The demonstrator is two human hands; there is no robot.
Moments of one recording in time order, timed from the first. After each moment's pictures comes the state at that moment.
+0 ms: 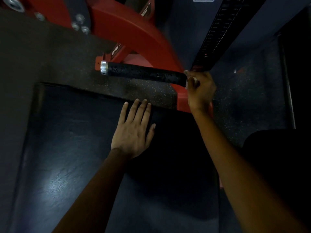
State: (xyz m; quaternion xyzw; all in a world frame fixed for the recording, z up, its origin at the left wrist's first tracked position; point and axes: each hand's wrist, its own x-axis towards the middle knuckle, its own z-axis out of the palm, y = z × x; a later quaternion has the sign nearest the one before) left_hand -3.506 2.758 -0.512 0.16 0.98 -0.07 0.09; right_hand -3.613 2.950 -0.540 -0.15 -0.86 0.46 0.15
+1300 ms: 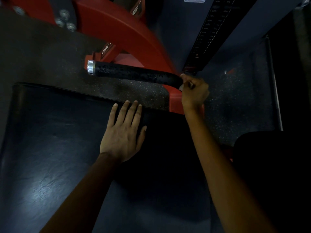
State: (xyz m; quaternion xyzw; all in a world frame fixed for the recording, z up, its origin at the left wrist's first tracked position) left_hand -3.507 2.758 -0.510 0.16 0.98 -0.06 0.09; right_hand -3.617 2.954 -0.541 -0.27 -0.82 0.49 0.13
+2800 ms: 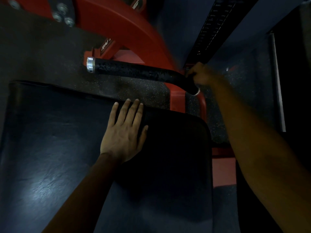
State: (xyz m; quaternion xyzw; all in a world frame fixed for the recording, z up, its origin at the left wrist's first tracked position) left_hand -3.508 2.756 -0.510 0.16 0.98 -0.02 0.07; right_hand -3.706 3.017 -0.563 0.02 -0.94 0.21 -0.28
